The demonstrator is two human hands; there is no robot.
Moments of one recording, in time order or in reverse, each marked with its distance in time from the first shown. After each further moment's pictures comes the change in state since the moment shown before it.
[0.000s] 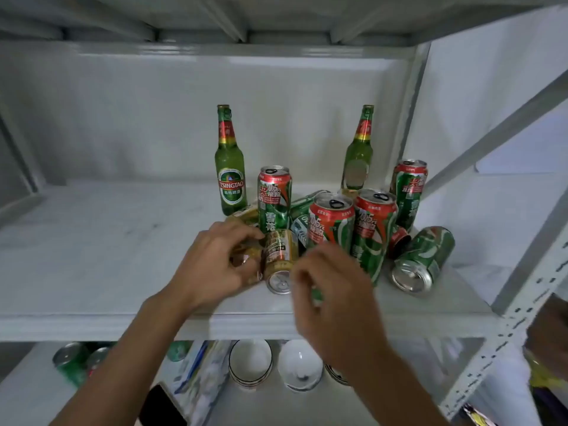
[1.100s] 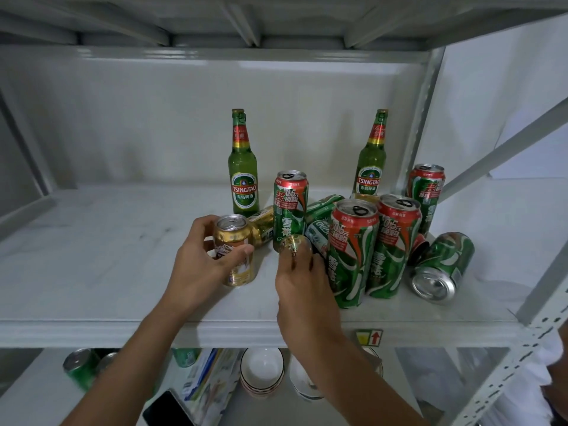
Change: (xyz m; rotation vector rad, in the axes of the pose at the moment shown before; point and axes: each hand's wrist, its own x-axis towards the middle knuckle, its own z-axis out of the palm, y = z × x) left_hand -0.011 -0.034 -0.005 -0.538 0.272 -0.400; right_hand 0.022 -0.017 0.083 -0.643 -0.494 0.341
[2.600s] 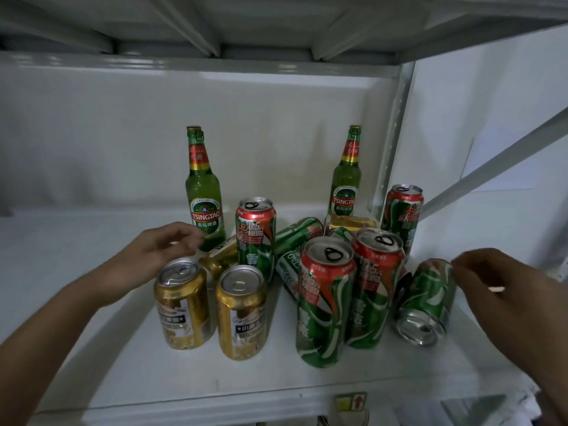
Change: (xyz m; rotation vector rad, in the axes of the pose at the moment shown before) left_hand 0.107 0.008 -0.020 0.123 -0.477 -0.057; right_hand 0.004 0.231 -0.087 0.514 0.322 0.383
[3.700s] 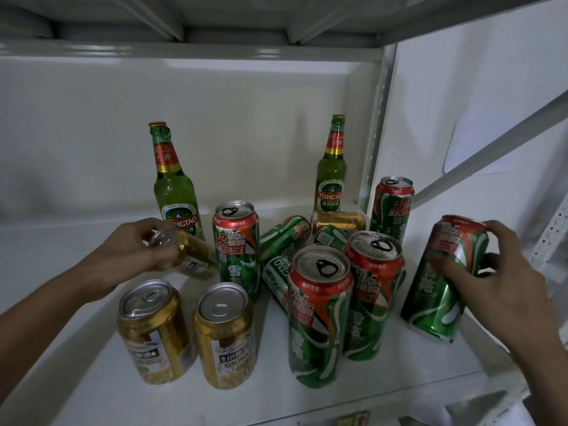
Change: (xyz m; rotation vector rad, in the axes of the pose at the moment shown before) left_hand 0.055 -0.012 -0.002 0.014 0.039 -0.089; right_hand 0.022 0.010 0.020 0.083 0.057 0.273
